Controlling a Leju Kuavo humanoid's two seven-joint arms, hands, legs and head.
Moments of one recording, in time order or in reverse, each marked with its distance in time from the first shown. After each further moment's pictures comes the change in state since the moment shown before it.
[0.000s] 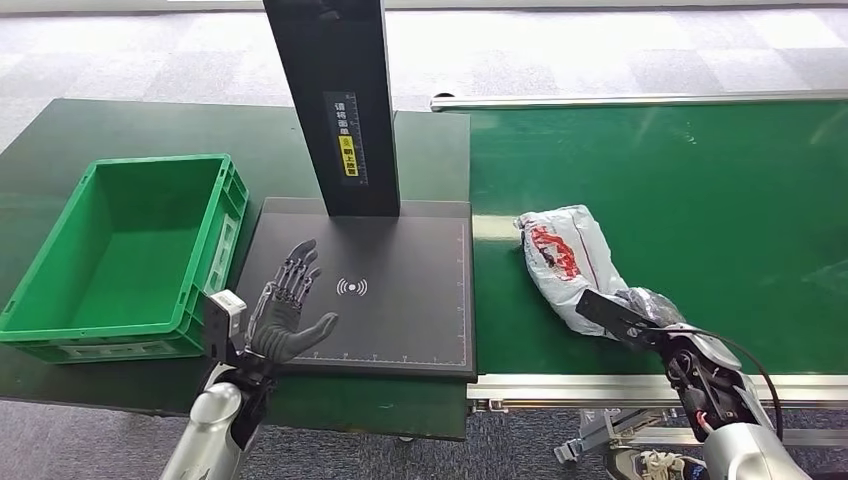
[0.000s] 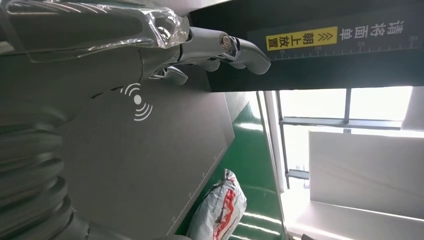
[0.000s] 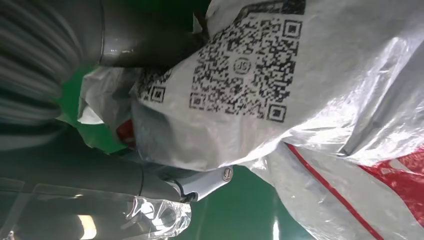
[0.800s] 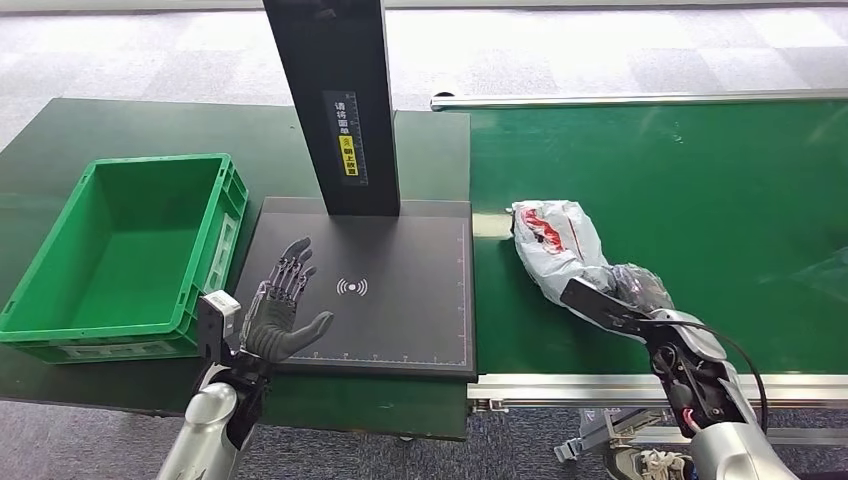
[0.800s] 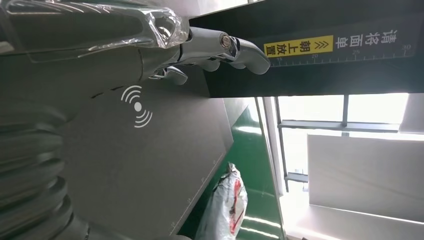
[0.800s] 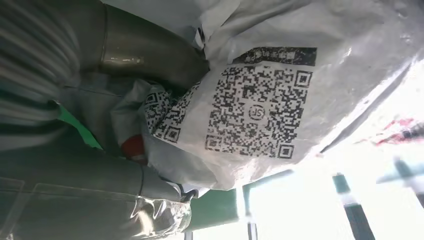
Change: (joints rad) left arm 0.008 0.005 0.013 -0.016 -0.003 0.000 -0.002; right arm 0.029 0.041 0.026 -0.144 -0.084 -0.177 -0.077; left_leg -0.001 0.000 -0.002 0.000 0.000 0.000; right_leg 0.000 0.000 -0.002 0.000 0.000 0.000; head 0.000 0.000
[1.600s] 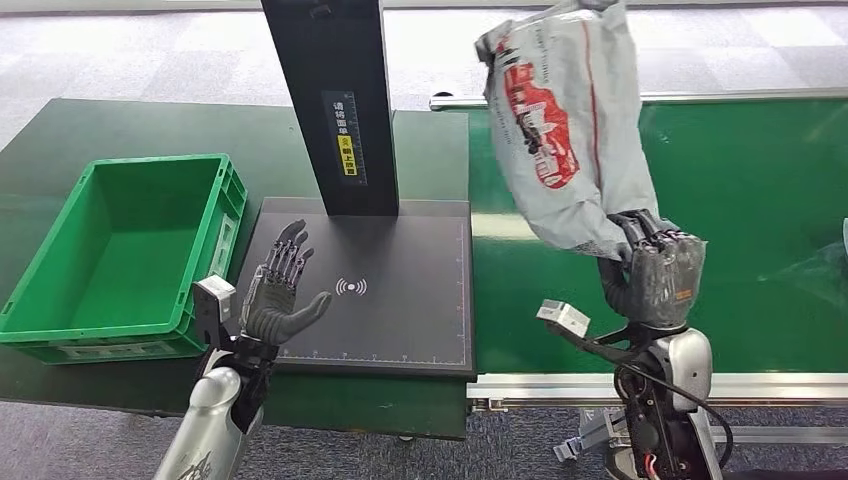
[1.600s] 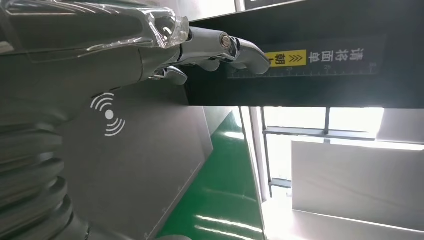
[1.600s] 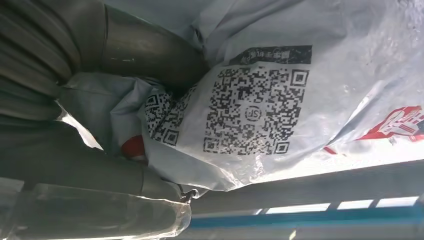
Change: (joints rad) left arm -0.067 -0.013 0.003 0.042 0.028 0.051 -0.034; right arm 0.246 0.203 -0.069 -0.640 0.227 -0.611 -0.239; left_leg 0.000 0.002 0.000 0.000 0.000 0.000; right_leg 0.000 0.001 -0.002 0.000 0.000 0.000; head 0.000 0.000
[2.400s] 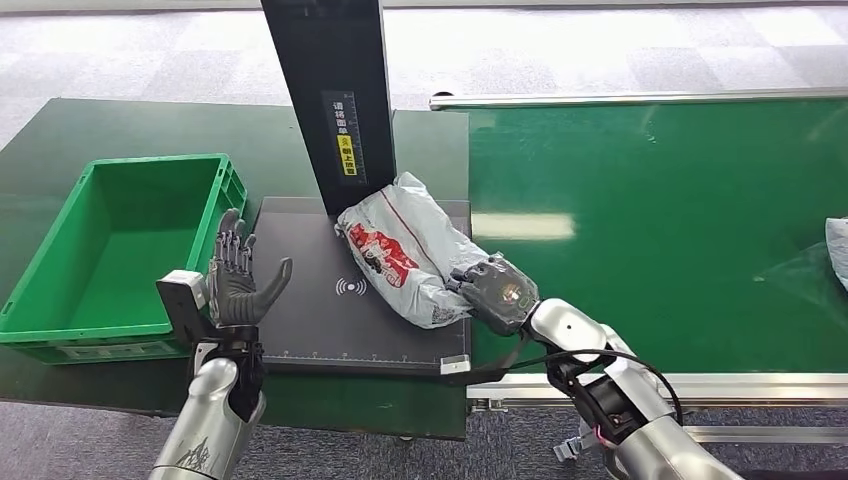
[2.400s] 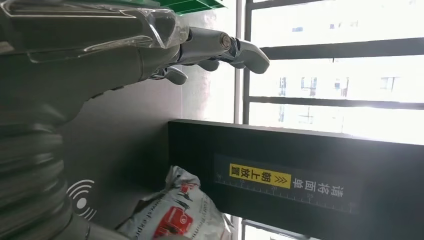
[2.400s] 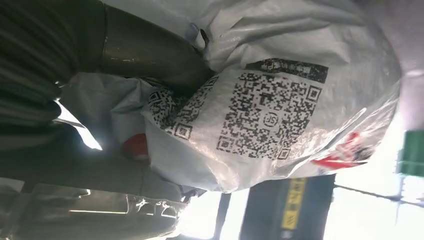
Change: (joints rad) left arm -0.049 0.001 0.016 0.064 0.104 0.342 -0.083; right arm -0.298 -0.101 0.620 0.426 0.130 0.387 0.021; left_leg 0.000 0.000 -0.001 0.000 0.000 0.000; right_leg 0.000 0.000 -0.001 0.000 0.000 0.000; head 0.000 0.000
